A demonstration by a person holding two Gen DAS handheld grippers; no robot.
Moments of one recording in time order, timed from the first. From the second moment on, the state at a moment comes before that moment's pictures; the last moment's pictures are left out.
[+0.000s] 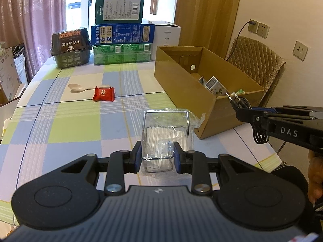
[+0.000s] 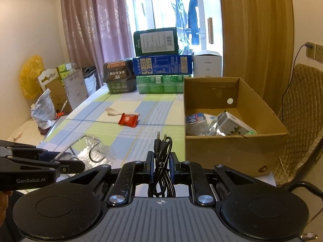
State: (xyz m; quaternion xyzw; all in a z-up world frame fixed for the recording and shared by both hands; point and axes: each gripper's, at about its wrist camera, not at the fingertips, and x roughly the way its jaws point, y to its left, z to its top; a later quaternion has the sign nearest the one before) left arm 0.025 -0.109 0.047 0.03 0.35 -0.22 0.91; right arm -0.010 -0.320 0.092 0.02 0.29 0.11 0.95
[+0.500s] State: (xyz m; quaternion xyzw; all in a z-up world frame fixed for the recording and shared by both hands) left arm 0.039 -0.138 0.062 0.03 0.34 -0.24 0.91; right arm -0.003 -0.353 0.107 0.03 0.27 0.09 0.96
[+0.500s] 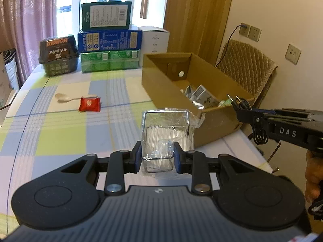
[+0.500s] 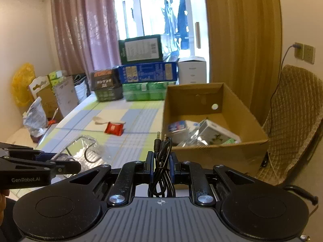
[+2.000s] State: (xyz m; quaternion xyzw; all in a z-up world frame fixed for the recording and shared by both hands) left arm 0.154 -0.274 0.070 0.04 0.34 -0.32 0.89; right arm 0.107 -0.450 0.129 0.03 0.28 0.04 0.96
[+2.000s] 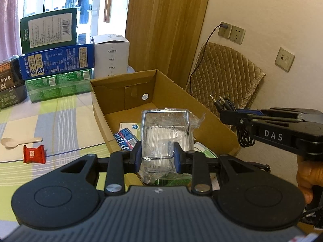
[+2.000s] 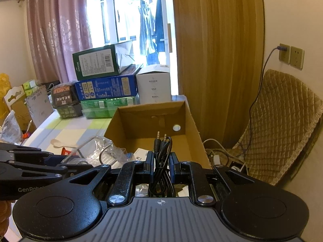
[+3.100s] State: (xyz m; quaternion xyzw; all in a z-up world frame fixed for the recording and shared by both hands) left arm 0.170 -0.223 0.050 -0.01 0.34 -0.27 0.90; right arm 0.137 -0.443 0.115 0.06 0.27 0.05 0.96
